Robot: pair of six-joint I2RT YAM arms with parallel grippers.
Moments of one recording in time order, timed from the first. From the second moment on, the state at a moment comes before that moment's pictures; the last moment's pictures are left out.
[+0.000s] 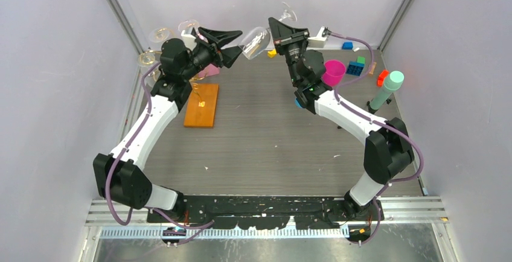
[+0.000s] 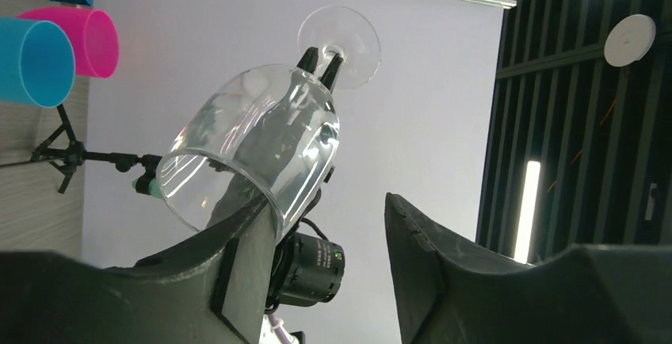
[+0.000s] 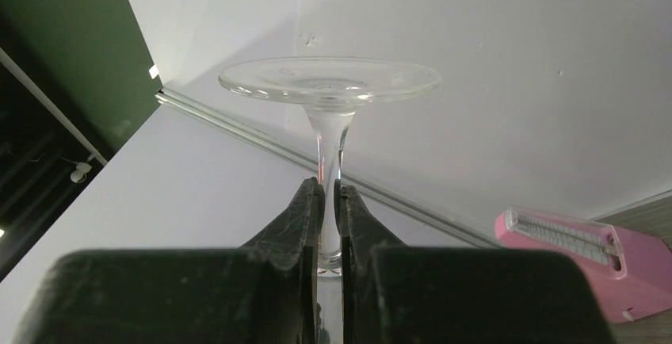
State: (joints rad) left arm -0.31 1.39 1.32 0.16 0.48 -1.76; right arm 0.59 1.65 1.31 0.75 0.34 1.17
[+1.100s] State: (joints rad) left arm -0.33 1.47 1.32 0.42 0.41 -1.81; right arm 0.60 1.62 1.23 0.89 0.36 1.24
